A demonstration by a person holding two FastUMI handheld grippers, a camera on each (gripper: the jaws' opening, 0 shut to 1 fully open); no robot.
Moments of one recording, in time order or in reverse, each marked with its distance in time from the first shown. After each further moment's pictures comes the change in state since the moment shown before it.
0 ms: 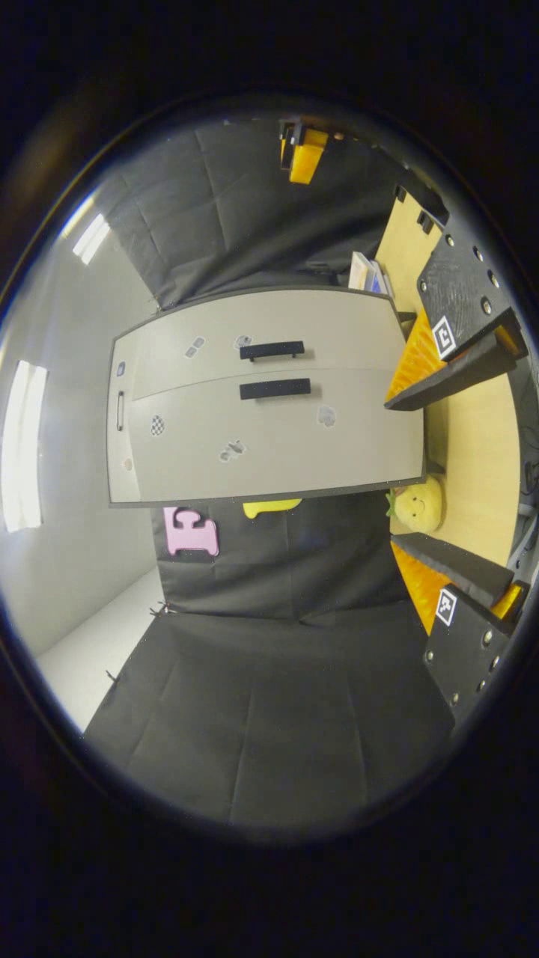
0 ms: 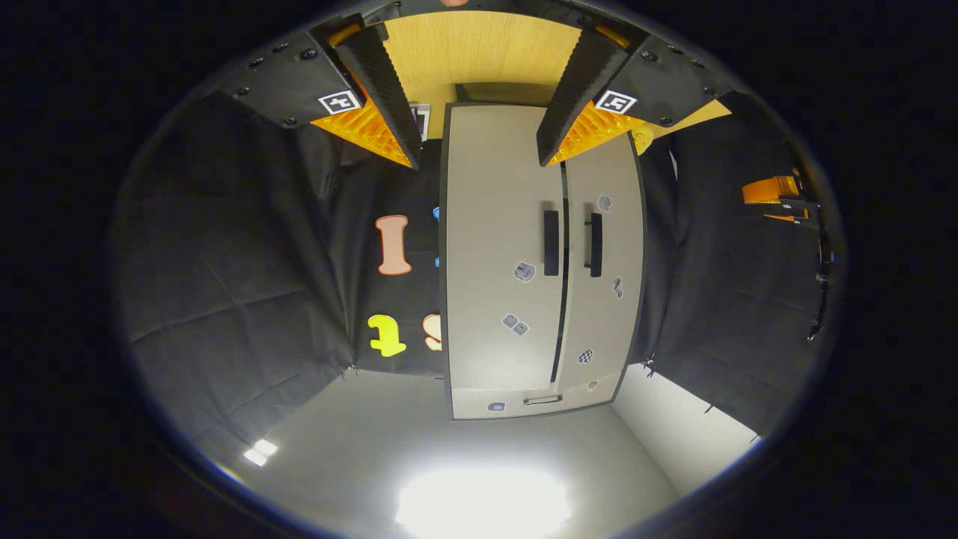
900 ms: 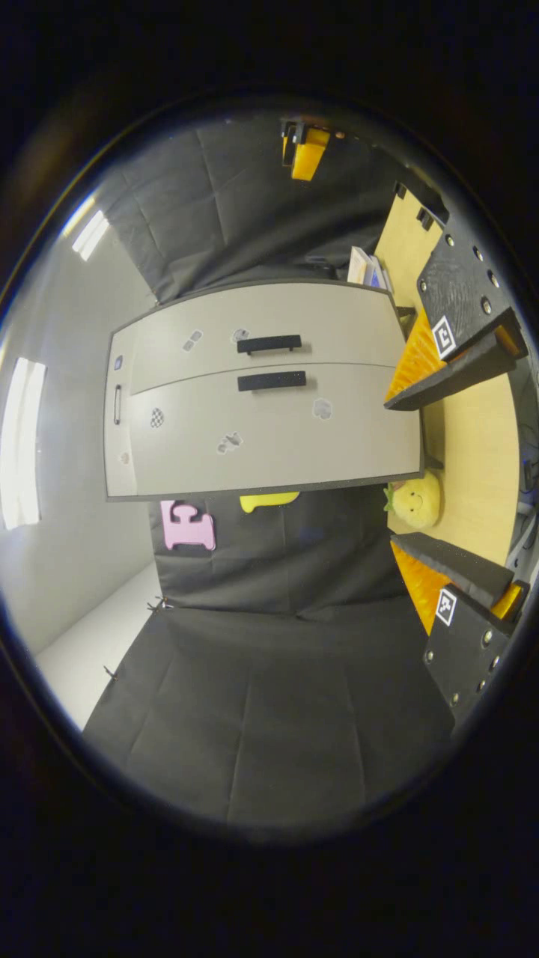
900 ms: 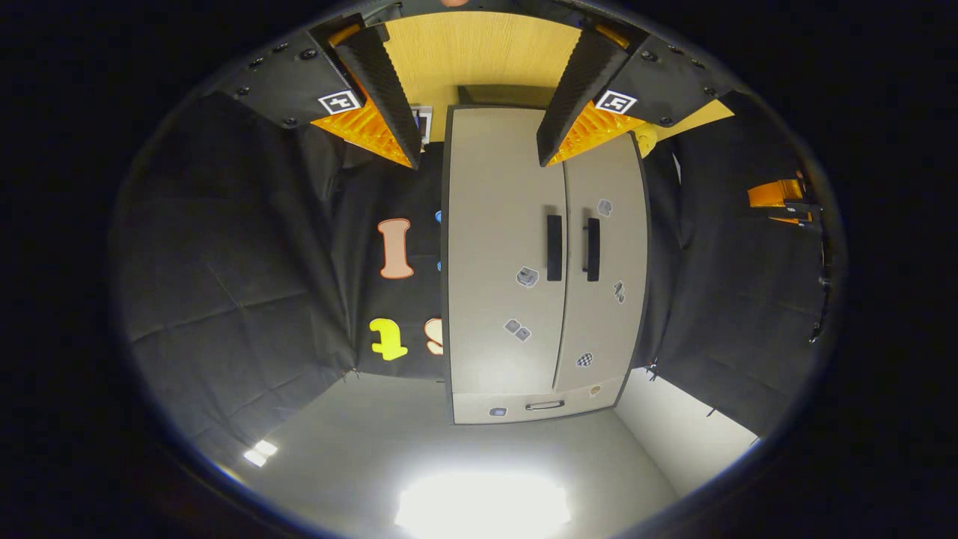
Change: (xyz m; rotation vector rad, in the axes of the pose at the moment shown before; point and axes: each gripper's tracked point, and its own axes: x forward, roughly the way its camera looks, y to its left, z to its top) left arm -0.006 0.003 -0.004 -0.010 -0.001 0.028; right arm 0.006 0.001 -0.002 -0.003 0.011 -0.009
